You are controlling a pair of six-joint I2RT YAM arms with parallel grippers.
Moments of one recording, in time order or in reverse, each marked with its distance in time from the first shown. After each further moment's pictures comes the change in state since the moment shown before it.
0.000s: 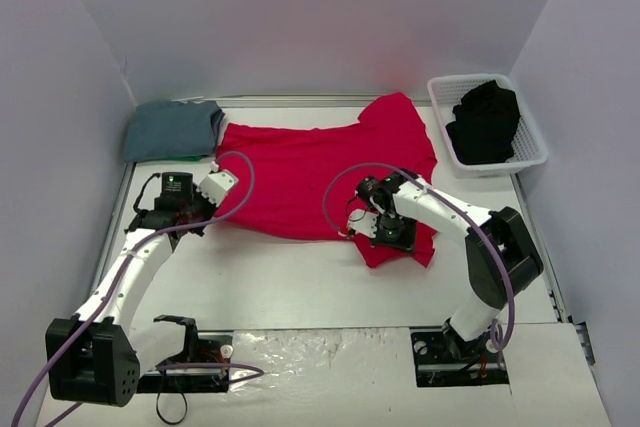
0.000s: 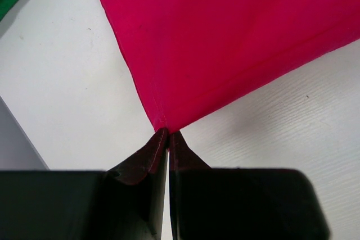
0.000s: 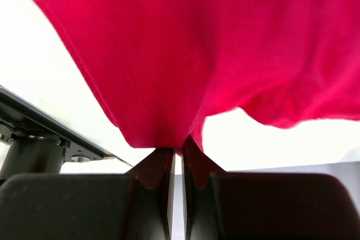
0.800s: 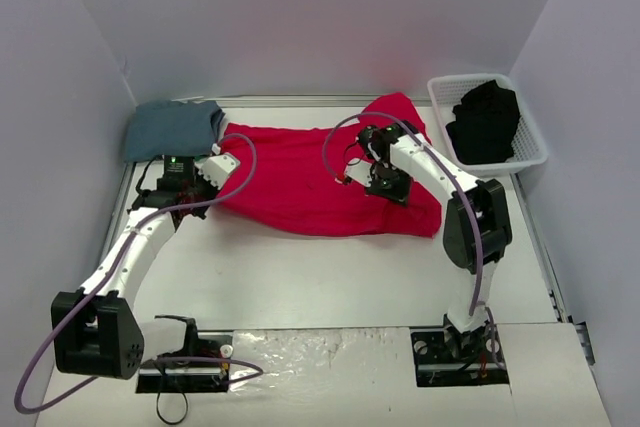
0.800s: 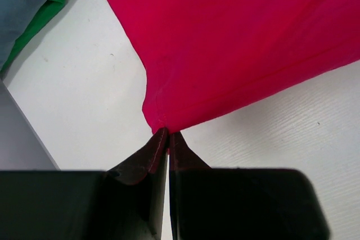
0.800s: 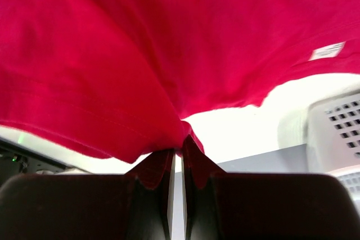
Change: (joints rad) left arm 0.000 0.109 0.128 0.000 0.001 0.002; right arm -0.148 0.246 0.476 -0.101 0.035 -0.064
